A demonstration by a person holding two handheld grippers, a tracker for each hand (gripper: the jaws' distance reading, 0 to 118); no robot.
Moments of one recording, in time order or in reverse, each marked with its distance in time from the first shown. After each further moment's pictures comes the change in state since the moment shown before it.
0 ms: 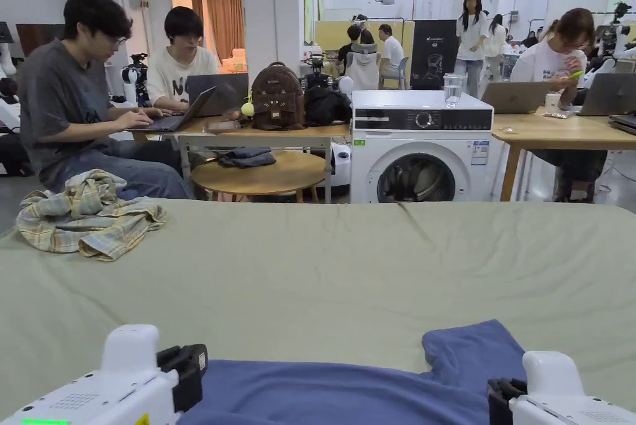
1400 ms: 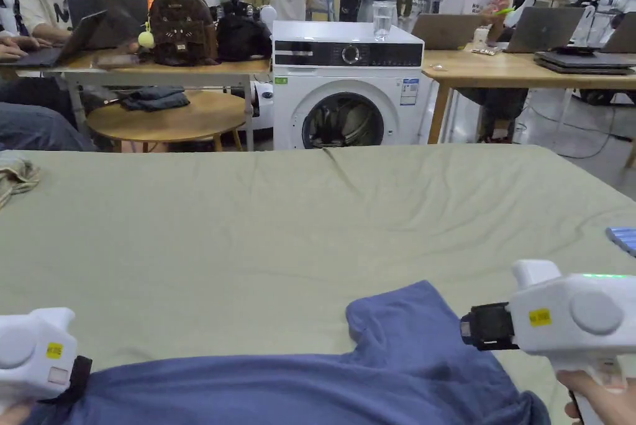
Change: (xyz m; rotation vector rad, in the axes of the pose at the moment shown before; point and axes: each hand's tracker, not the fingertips) left arm -0.087 0.009 -0.240 -0.700 0.214 -0.046; right arm 0.148 0.096 -0.131 -0.409 -0.113 -0.097
